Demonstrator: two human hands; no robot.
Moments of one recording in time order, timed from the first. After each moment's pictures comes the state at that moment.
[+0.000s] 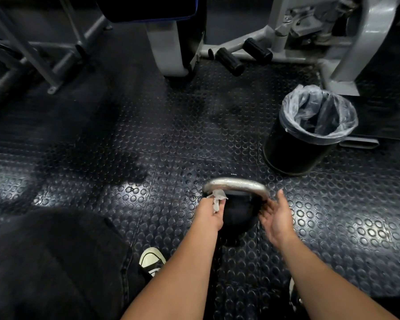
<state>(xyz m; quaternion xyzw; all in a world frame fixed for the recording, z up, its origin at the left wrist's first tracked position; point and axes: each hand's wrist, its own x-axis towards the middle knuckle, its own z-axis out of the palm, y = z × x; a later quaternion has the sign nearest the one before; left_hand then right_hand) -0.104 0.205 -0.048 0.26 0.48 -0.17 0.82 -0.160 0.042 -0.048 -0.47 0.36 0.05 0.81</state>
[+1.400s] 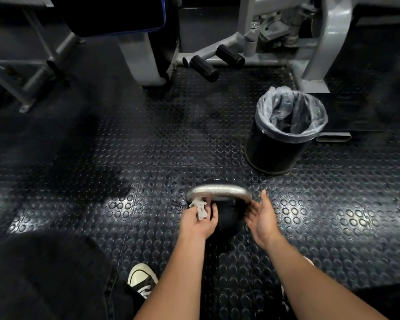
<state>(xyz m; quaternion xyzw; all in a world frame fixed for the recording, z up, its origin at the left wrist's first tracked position) -0.110 0.198 -0.024 0.13 0.50 -0.19 0.83 -0.159 0.038 -0.047 -0.45 0.36 0.06 0.81</state>
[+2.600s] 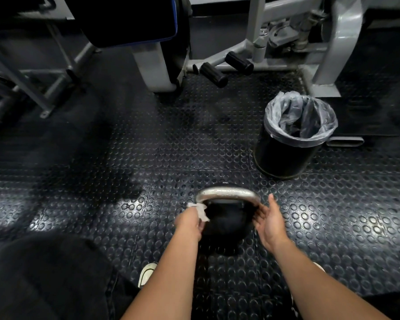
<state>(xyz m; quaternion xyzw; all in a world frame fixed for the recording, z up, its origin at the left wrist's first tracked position) -0.095 0.228 -0.016 0.48 0.53 -0.20 0.67 -0.160 0.040 -0.042 -0.43 0.37 0.05 0.82</state>
